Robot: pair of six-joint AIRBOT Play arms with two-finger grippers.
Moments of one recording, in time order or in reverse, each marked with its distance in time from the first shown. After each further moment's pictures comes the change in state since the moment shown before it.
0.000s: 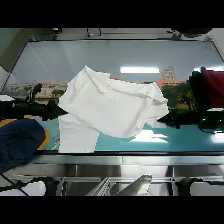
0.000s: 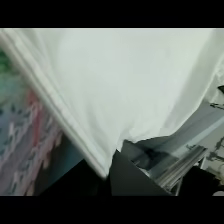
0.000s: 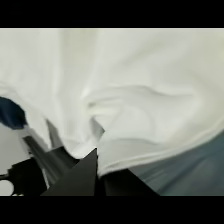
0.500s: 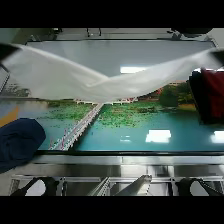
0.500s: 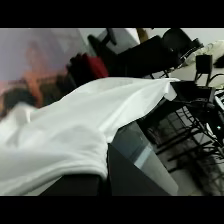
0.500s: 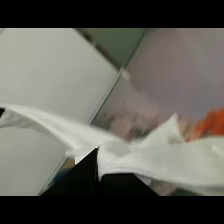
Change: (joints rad) left arm 0.158 0.386 0.466 -0.579 -0.278 0.008; right arm -0.179 0.631 0.396 0.425 0.097 0.104
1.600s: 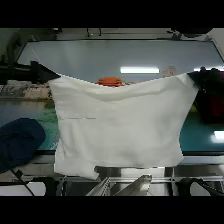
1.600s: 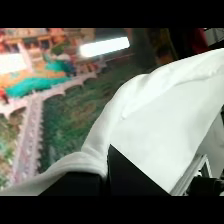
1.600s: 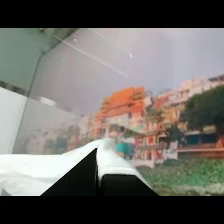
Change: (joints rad) left arm -0.233 -0.516 0.076 0.483 0.161 0.019; right arm 0.140 -0.208 -0.284 -0.183 -0.427 -0.053
